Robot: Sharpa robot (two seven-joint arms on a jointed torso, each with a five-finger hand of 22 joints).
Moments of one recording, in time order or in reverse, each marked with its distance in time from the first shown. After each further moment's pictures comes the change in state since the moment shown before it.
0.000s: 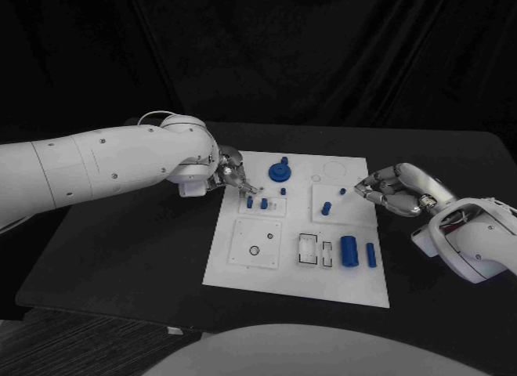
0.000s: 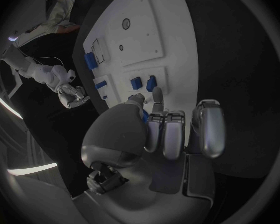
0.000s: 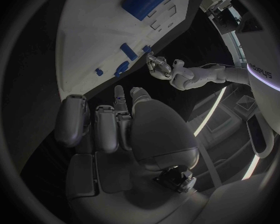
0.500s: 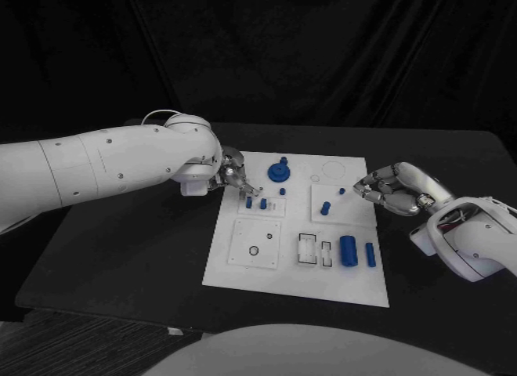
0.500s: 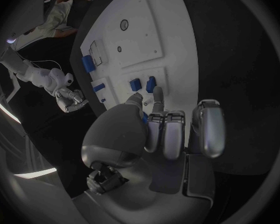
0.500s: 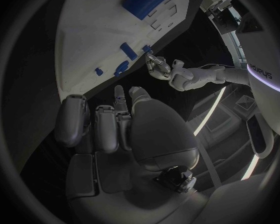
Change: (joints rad) left arm 0.000 0.025 0.000 -0.018 -0.020 0.027 -0.015; left_hand -0.009 0.008 -0.056 0.007 -0.035 0.018 0.011 -0.031 -0.045 0.000 0.000 0.000 0.000 0.000 0.000 0.000 0.000 0.000 0.000 0.000 0.000 0.000; right arm 0.000 0.005 0.000 -0.006 0.000 -0.001 0.004; right_hand 0.010 -0.009 0.014 -0.014 0.035 0.000 0.000 0.000 0.001 0.000 0.000 0.000 -0.002 0.000 0.000 0.000 0.000 0.000 0.000 0.000 0.000 0.000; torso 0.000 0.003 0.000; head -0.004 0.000
